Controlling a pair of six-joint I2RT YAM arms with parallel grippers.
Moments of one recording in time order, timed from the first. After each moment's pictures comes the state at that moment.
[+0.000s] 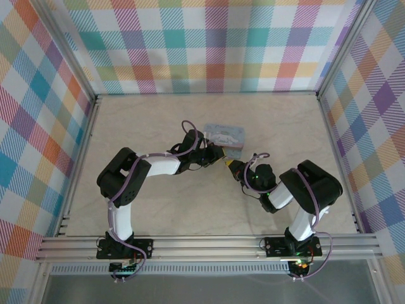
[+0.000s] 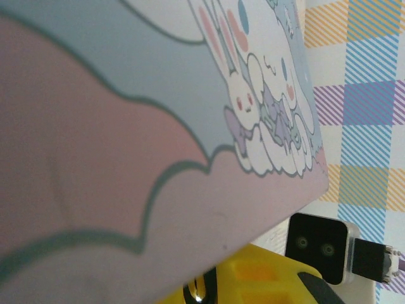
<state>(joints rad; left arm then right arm) -0.65 1.92 1.05 0.31 0.42 -1.07 0.54 1.73 0.25 1.26 -0.21 1.36</state>
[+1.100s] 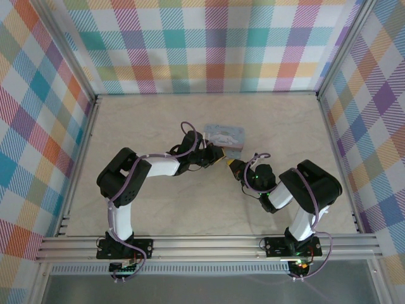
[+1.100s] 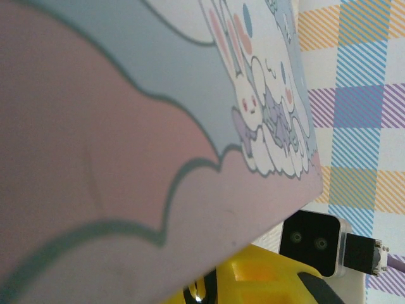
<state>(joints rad) -0.65 1.92 1.02 0.36 0.43 -1.11 0.54 1.73 0.26 1.26 -0.17 1.35</state>
